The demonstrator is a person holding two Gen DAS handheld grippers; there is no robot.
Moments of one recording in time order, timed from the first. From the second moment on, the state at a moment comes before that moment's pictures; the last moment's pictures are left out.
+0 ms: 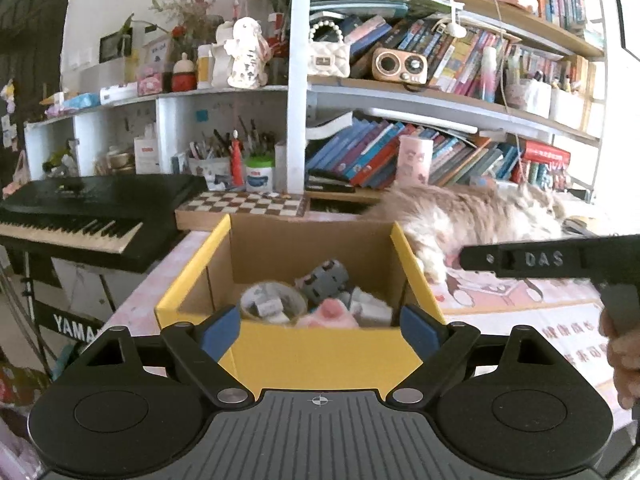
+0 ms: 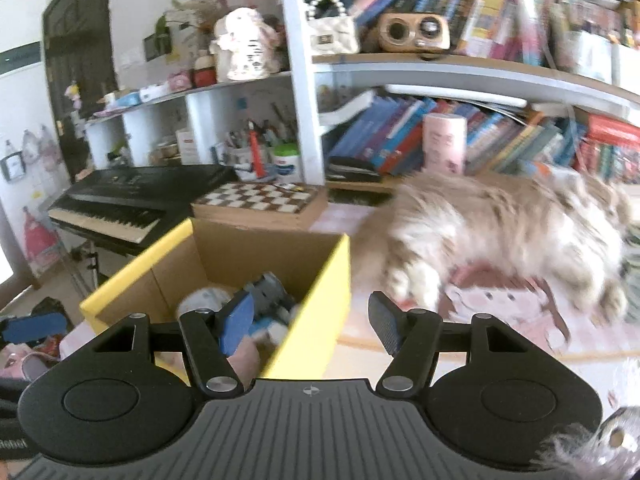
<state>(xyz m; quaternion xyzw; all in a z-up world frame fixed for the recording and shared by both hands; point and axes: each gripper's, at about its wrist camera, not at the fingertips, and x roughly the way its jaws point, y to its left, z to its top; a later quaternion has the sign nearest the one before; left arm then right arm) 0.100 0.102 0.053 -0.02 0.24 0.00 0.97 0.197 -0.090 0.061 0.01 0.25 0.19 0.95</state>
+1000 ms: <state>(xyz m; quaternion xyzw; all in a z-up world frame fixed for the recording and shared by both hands) 0.036 0.077 0.028 -0.02 0.26 0.00 0.97 0.062 -0.134 0.015 0.01 0.28 0.05 0.96</state>
